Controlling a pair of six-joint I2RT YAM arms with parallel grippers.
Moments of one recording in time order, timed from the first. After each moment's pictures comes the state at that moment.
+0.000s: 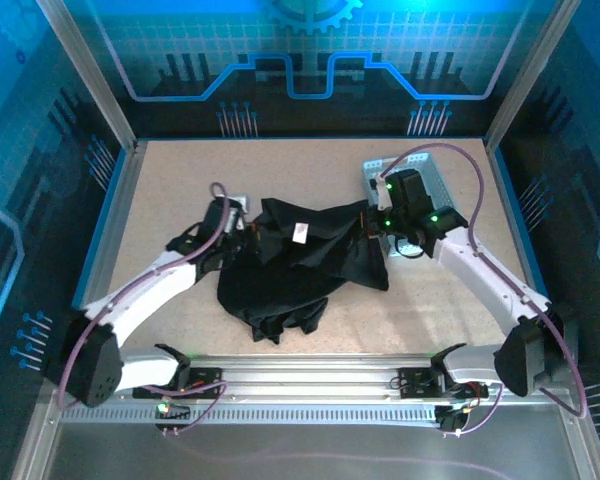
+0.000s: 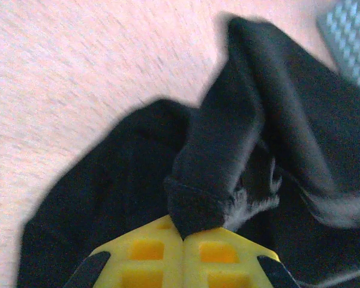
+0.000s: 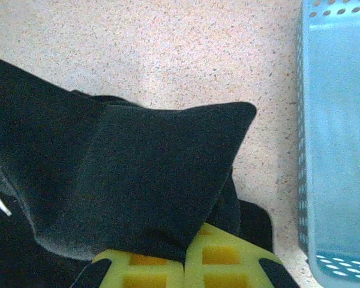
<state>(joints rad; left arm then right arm) -0.38 1.20 0.85 -0.34 -0.07 -0.48 0.40 1.31 1.13 -0.63 -0.08 0.25</state>
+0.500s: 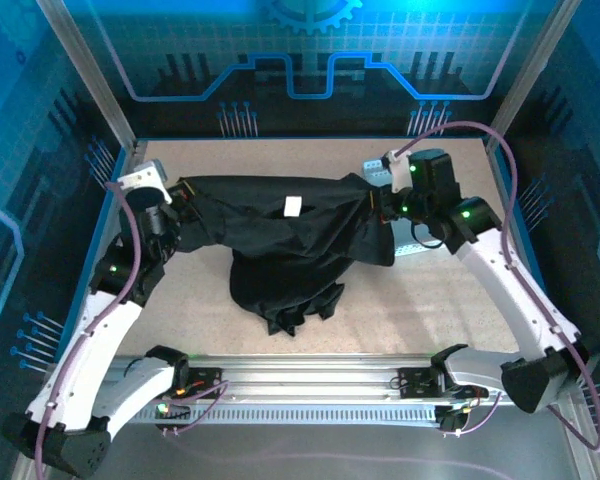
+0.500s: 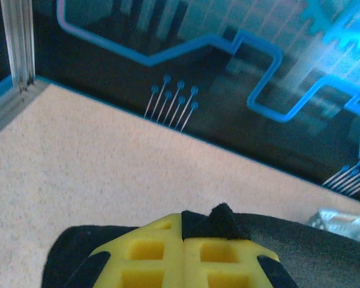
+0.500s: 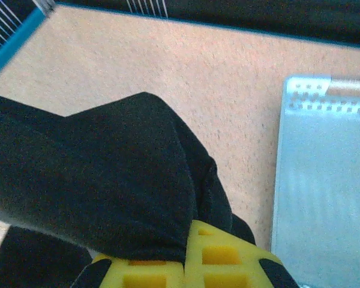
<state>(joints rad) -0.23 0.87 1.05 -0.45 -0.29 -0.51 0.39 1.22 1.37 -0.78 -0.10 0.12</state>
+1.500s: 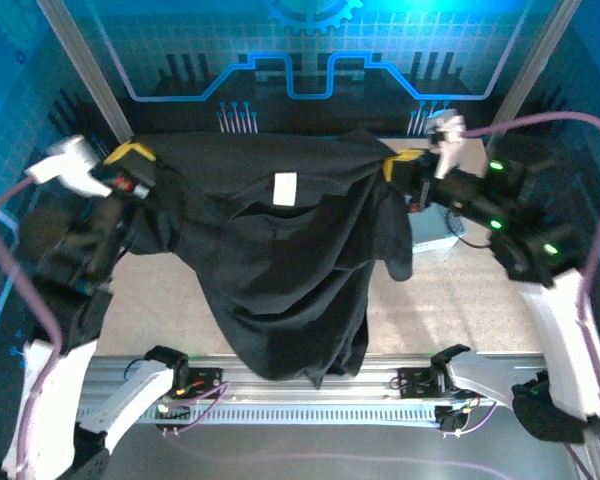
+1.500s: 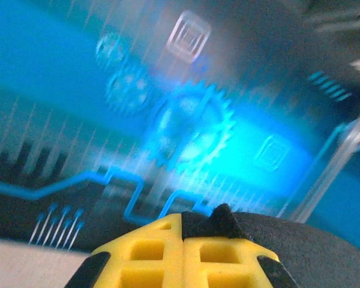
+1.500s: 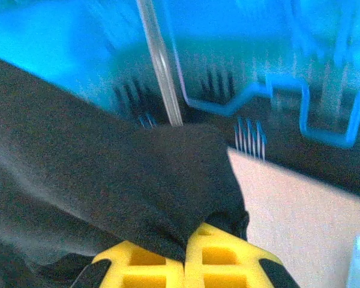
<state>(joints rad) -0.22 0.82 1.35 -0.39 -0.09 -0.49 0.40 1.12 1.61 -0.77 -0.37 0.13</state>
